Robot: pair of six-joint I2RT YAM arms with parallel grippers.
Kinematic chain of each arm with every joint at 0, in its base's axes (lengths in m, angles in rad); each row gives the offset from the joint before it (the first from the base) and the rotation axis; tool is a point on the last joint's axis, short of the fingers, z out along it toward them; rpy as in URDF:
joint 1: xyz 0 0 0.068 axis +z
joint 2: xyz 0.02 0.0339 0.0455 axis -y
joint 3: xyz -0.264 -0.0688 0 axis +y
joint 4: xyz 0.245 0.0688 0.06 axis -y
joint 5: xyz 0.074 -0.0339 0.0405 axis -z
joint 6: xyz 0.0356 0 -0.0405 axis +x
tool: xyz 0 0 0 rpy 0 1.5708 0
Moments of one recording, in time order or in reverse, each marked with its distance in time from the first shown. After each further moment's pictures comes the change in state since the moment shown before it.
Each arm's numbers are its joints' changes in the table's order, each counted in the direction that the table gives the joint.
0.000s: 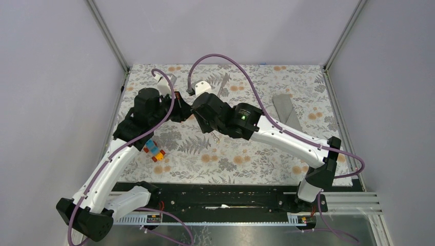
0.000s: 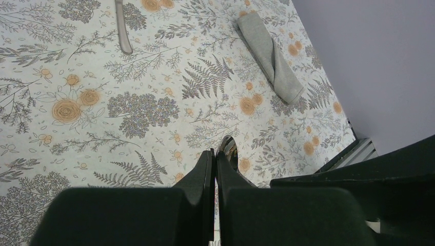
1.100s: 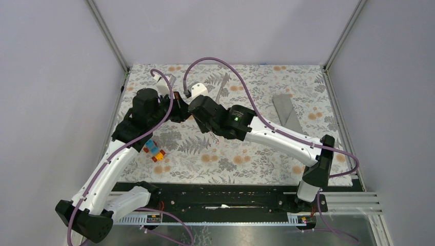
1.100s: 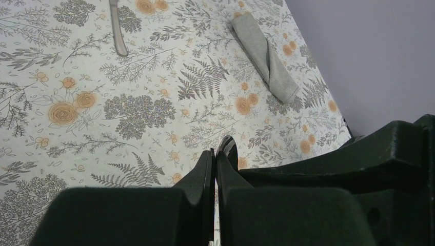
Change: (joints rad) left arm 0.000 0.014 0.000 0.001 0.018 0.000; right arm 0.000 -0.035 0.033 0.055 0.069 -0.046
